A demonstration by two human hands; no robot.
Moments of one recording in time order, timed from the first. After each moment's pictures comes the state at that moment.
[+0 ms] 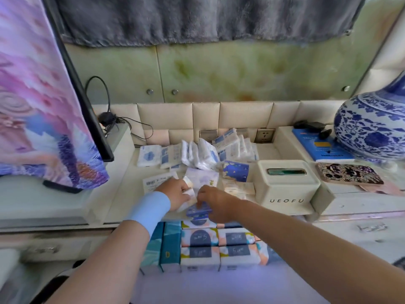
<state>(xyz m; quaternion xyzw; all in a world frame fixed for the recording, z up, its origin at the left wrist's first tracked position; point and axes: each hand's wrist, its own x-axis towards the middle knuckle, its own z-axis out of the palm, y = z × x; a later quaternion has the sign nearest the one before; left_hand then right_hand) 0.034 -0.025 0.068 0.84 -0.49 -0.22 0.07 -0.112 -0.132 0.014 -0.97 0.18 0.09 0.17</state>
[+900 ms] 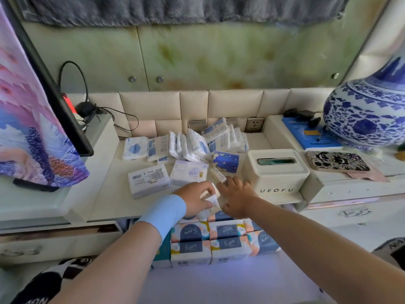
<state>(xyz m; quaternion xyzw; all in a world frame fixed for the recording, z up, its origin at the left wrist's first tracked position) -0.021 -0.050 0.042 0.74 -0.60 -0.29 0.10 -0.172 -0.175 -0.033 -0.94 0.32 0.12 -0.06</state>
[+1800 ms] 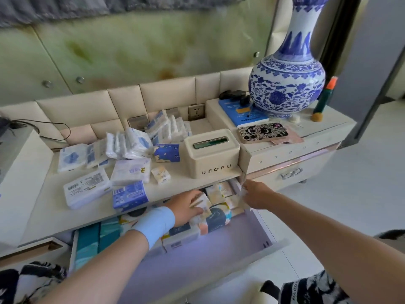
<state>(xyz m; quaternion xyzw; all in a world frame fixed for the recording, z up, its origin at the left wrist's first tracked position) -0.155 -0.076 0.000 0.70 -0.63 -0.34 0.06 -0.389 -0.181 -0.021 -0.76 0.60 0.04 0.25</state>
